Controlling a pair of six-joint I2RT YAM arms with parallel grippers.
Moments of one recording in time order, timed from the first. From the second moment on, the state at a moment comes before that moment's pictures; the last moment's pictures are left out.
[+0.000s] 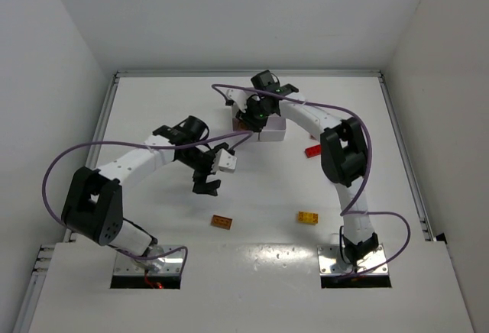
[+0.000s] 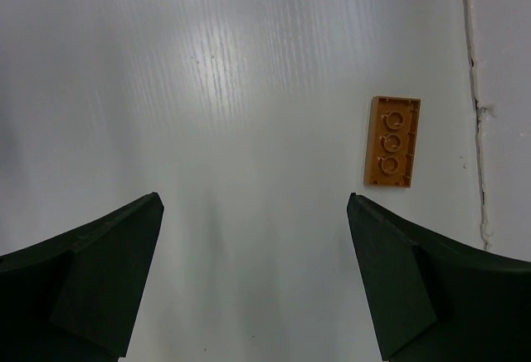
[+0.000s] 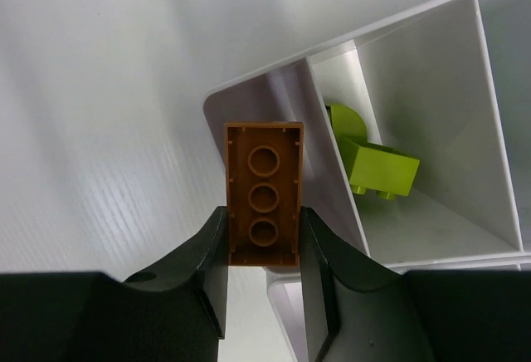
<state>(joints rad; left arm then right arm) -0.45 1.47 1.02 -0.82 0.72 1.15 0.51 2.20 1.82 -0.62 -0.36 -0.70</state>
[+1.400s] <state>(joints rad) -0.80 1.52 0.76 -0.63 0.56 1.06 0.36 1.87 1.65 -0.58 -0.33 -0.57</state>
